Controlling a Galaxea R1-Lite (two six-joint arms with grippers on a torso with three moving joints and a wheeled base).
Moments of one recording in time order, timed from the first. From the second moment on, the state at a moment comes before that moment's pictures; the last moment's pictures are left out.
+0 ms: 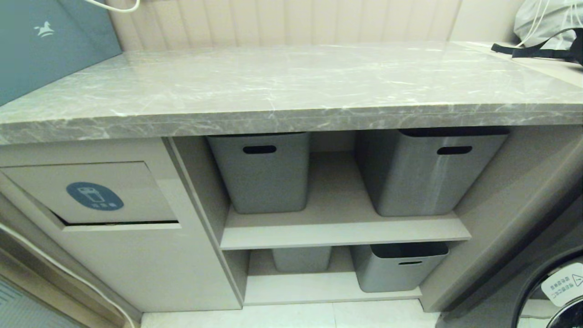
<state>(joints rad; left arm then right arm) 0.02 0.16 0.00 -0.02 -0.04 0.14 0.00 0.00 0.00 0.00 -0.01 0.01</state>
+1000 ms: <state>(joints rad) 0.00 0.00 0.00 0.01 0.00 0.00 0.00 0.00 0.00 0.00 -0.01 0.01</state>
